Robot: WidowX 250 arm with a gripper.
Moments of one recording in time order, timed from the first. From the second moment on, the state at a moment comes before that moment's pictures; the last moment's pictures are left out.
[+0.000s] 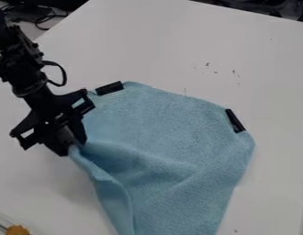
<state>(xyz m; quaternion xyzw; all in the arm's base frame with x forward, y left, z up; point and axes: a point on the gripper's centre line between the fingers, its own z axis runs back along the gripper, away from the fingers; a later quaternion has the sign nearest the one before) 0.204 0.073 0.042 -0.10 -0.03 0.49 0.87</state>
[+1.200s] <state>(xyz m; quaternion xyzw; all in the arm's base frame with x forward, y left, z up) 0.287 0.033 0.093 -0.03 -0.02 0.33 0.94</state>
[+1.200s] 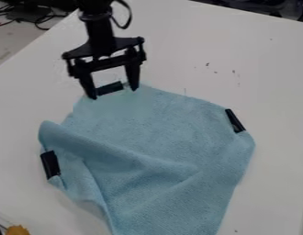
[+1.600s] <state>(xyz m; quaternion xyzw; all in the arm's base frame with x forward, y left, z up) 0.326 0.010 0.102 -0.02 -0.03 0.09 1.00</state>
